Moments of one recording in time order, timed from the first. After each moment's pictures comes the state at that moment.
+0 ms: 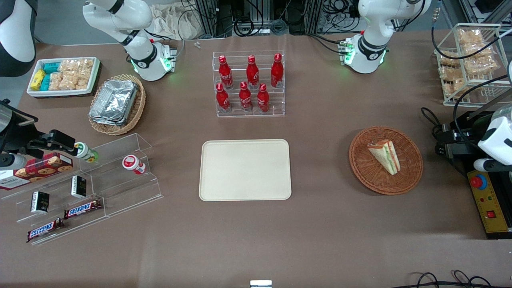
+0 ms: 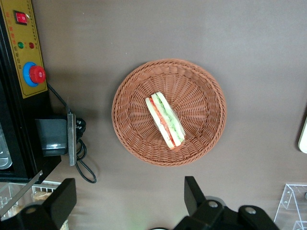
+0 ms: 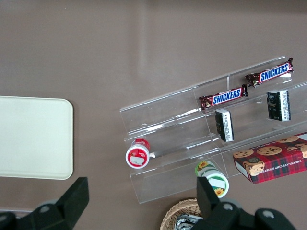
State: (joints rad) arm 0.00 0.26 0.02 -1.39 0.04 1.47 0.00
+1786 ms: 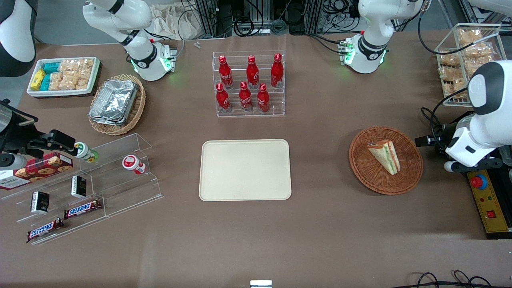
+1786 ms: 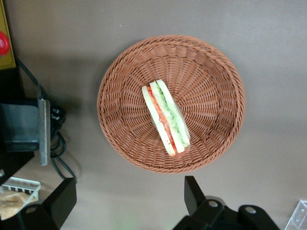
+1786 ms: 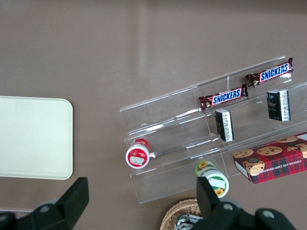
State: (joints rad) arm 0.00 0.18 0.03 -1.77 0.03 1.73 -0.11
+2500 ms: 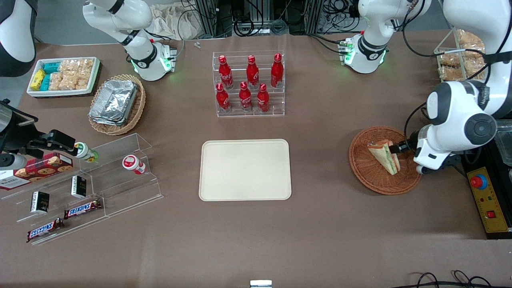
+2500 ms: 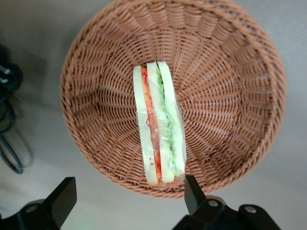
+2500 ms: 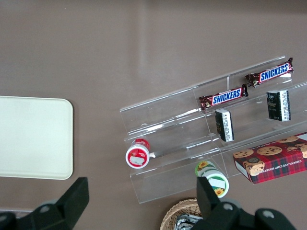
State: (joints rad) arm -0.02 0.20 0.01 -2.05 0.02 1.99 -0.39
